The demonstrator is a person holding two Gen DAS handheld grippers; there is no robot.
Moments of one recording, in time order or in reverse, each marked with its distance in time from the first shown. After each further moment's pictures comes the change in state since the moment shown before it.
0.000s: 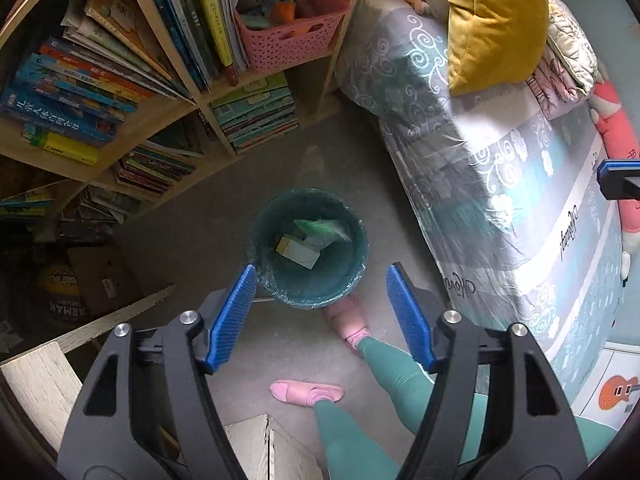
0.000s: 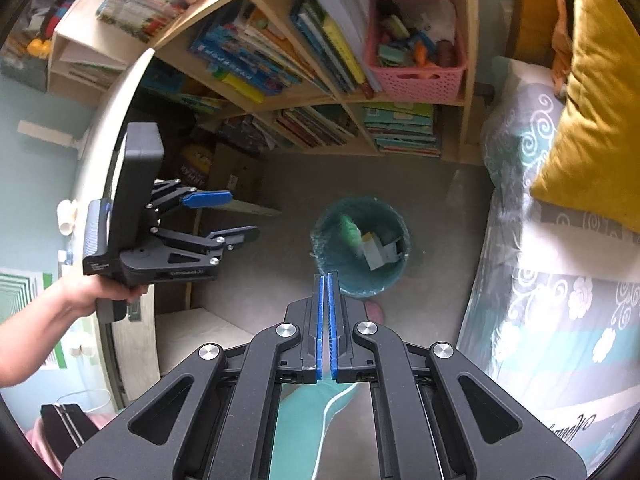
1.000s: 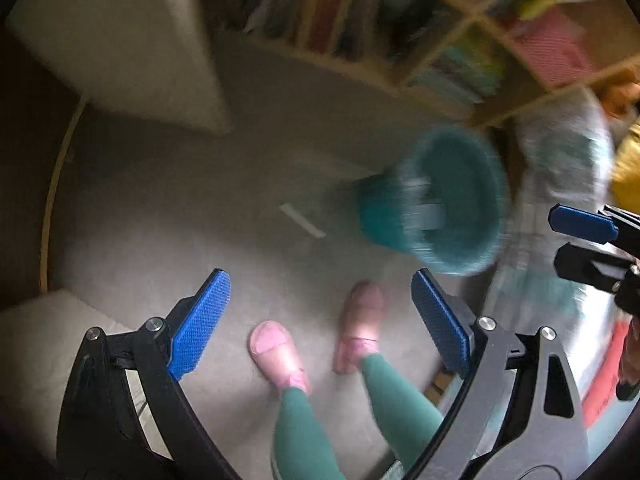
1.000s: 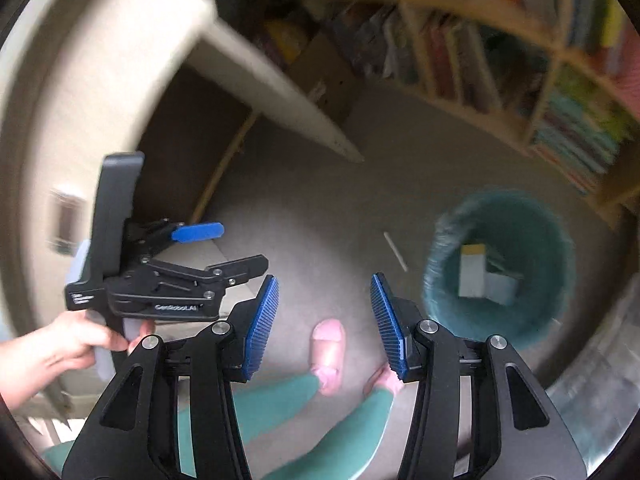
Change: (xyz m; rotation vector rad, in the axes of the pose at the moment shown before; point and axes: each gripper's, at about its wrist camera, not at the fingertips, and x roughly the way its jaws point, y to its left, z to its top) left arm 0.180 0.175 -0.285 -0.795 -0.082 0.014; right arm 0.355 0.158 -0.056 -0.481 0.192 0.104
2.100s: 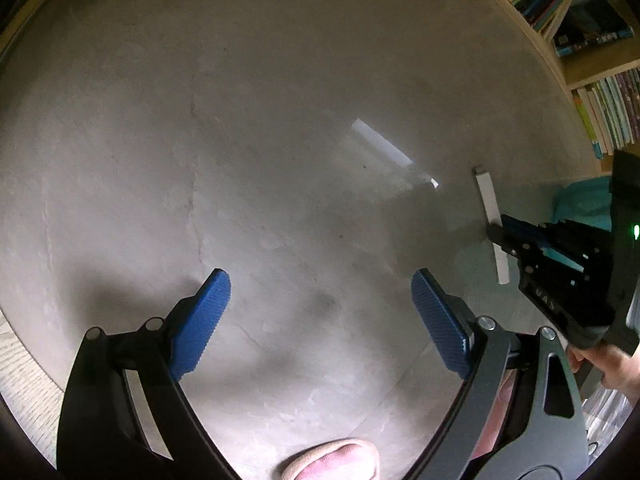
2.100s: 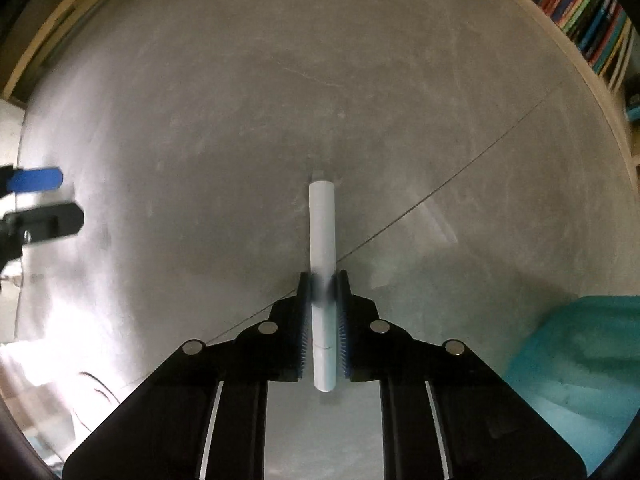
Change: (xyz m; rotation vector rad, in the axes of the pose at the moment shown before) left arm 0.345 0.194 -0.048 -0.248 -0.030 -0.012; right arm 0.452 -0.095 -0.023 -0.267 0.161 -0.349
